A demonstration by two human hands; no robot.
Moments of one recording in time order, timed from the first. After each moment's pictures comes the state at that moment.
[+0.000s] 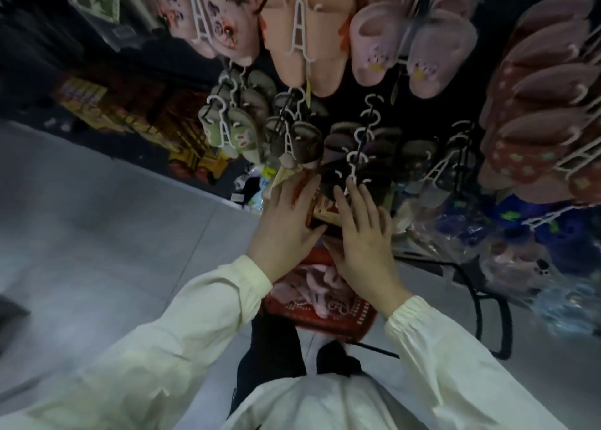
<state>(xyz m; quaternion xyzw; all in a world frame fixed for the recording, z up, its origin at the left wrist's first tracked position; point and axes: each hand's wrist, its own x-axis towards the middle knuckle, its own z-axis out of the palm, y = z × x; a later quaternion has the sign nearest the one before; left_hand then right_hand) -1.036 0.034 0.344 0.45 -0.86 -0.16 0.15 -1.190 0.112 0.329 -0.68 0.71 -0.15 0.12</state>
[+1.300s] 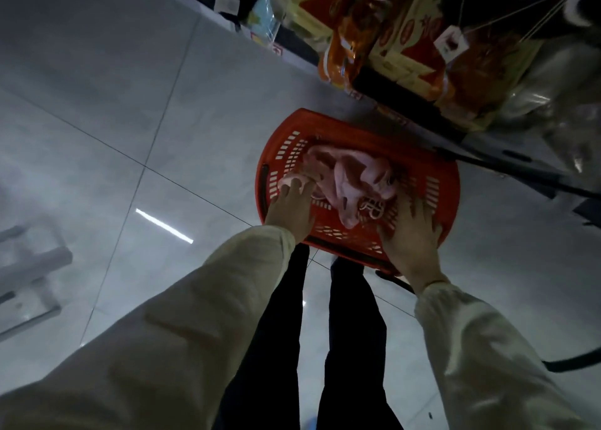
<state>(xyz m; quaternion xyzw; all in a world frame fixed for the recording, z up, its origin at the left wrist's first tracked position) -0.952 0.087 -0.132 0.57 -0.70 -0.35 -0.23 -1.172 0.160 -0.122 -0.52 0.78 0.06 0.34</state>
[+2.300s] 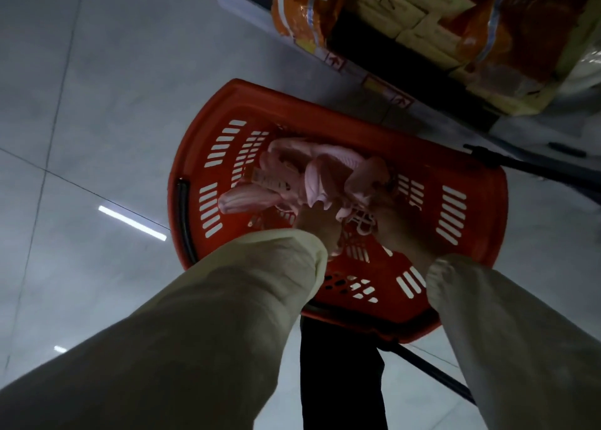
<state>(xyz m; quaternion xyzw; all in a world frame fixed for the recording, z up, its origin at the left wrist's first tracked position) -1.046 0.096 -0.340 0.38 -0.84 -0.28 -0.29 -1.229 0.147 -0.404 -0.60 0.62 0.19 0.46</state>
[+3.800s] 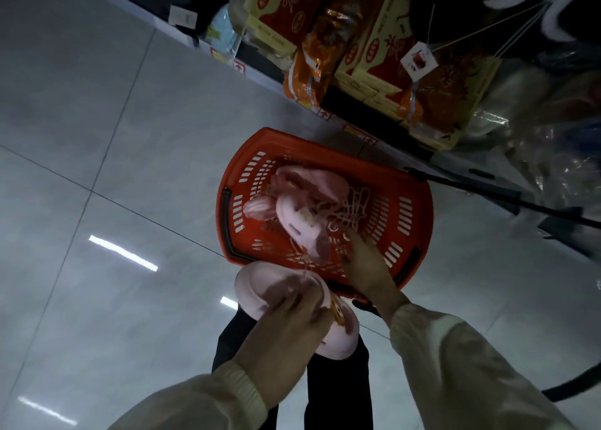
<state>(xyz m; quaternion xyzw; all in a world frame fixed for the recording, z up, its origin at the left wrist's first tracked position) -0.975 0.169 -0.054 0.35 -0.85 -0.36 -0.14 -1.161 0.167 -0.188 -0.45 0.73 0.03 0.52</state>
